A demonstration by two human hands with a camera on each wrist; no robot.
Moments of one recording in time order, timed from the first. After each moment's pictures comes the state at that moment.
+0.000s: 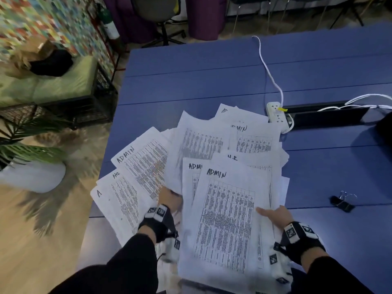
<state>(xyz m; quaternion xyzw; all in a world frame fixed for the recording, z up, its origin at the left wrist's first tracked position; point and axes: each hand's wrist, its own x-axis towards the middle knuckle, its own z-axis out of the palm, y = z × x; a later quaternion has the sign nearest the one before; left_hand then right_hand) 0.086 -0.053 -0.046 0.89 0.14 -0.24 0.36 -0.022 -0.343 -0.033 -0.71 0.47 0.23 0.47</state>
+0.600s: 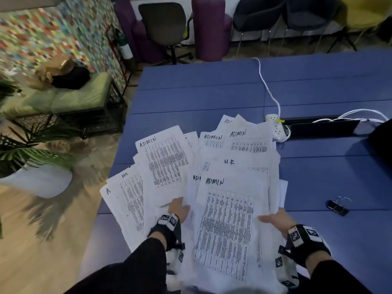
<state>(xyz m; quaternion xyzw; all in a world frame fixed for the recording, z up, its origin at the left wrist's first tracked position) 0.049 -0.045 -0.068 0.87 0.10 -0.33 0.34 -0.046 -0.335 0.011 -0.69 0.42 0.24 0.54</state>
